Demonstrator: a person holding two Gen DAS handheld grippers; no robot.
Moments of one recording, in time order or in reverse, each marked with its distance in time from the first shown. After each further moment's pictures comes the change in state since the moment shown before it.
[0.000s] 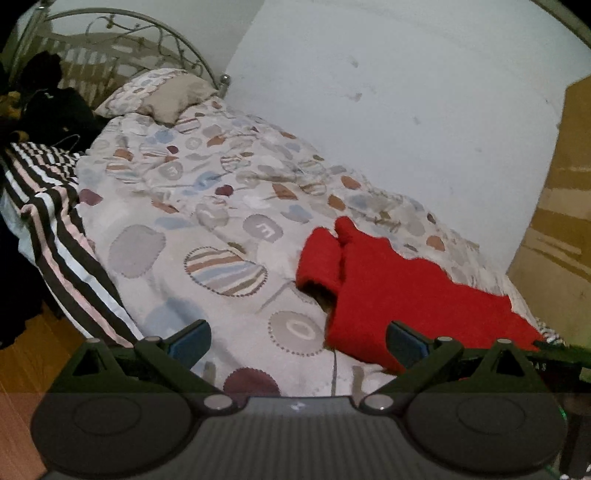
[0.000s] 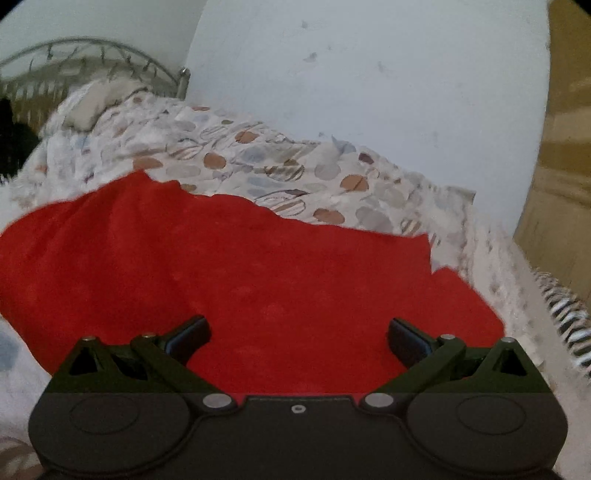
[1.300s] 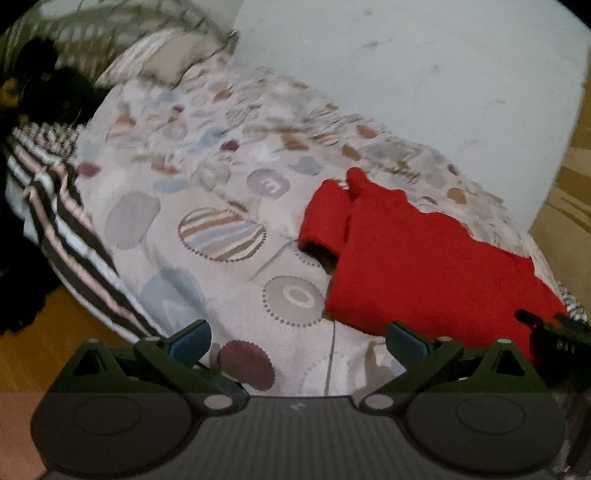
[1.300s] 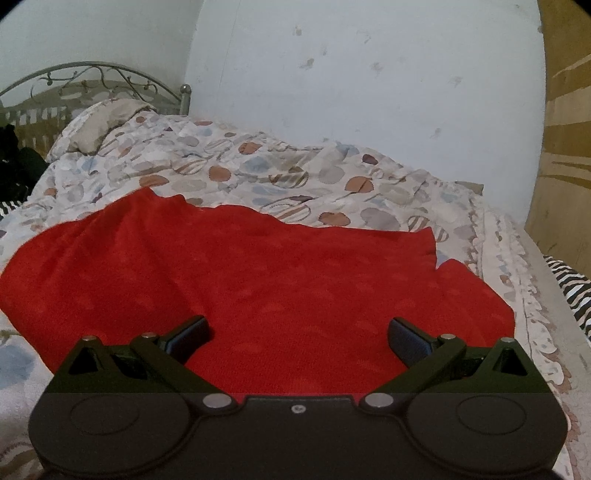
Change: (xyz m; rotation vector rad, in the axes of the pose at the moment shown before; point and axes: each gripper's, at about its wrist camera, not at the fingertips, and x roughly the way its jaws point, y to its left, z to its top) left arm 0.026 -0.024 0.012 0.016 0.209 0.092; right arm -0.003 -0.010 0.001 0.047 -0.021 0.051
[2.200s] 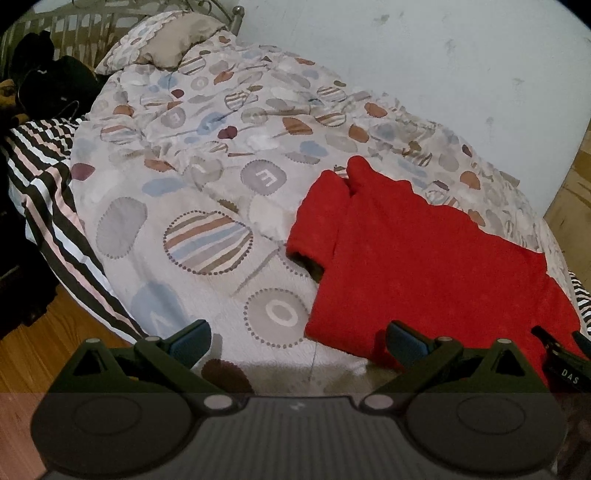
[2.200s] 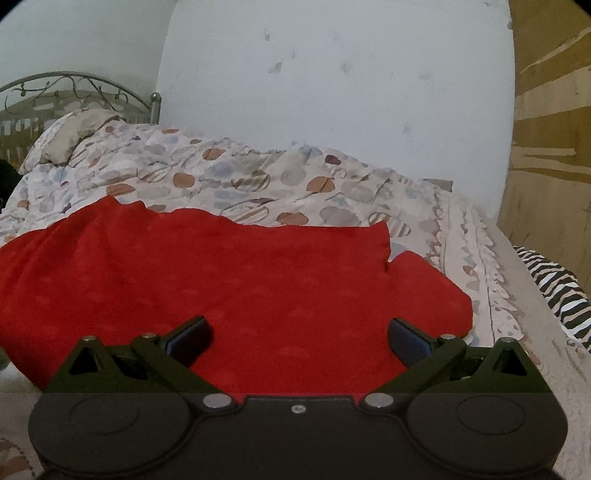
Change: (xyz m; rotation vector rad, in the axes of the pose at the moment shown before) left arm 0.014 -0.024 0.027 0.019 0.093 0.055; right arm -0.002 -0.022 -0.014 0.044 -0.031 -0.090
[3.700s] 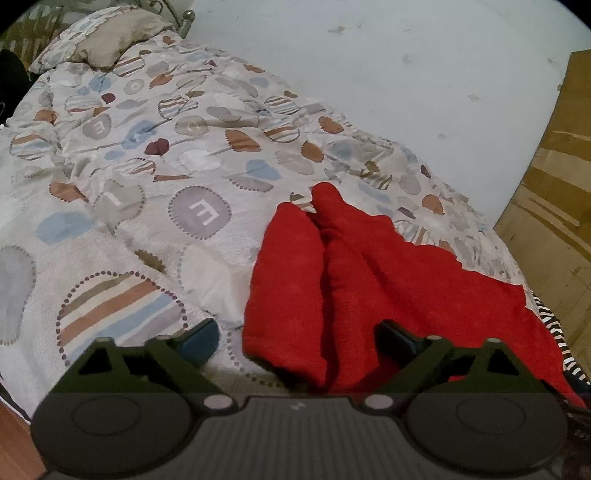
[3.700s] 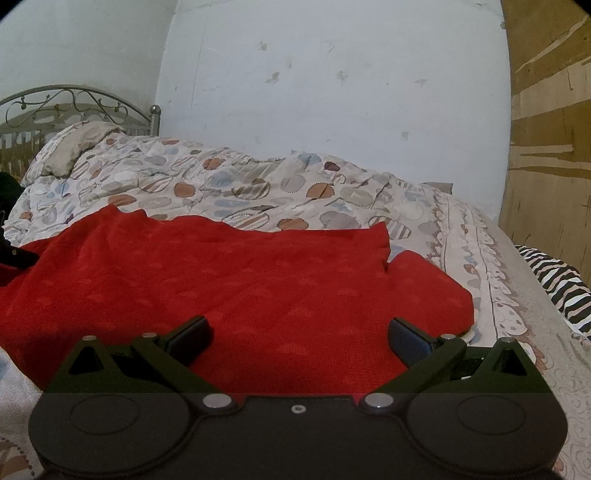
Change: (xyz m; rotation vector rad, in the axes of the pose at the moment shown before) left arm 0.094 0.015 0.043 0.031 -0.068 -0.239; right arm -0.004 -0.003 -0.005 0.020 -0.029 0.009
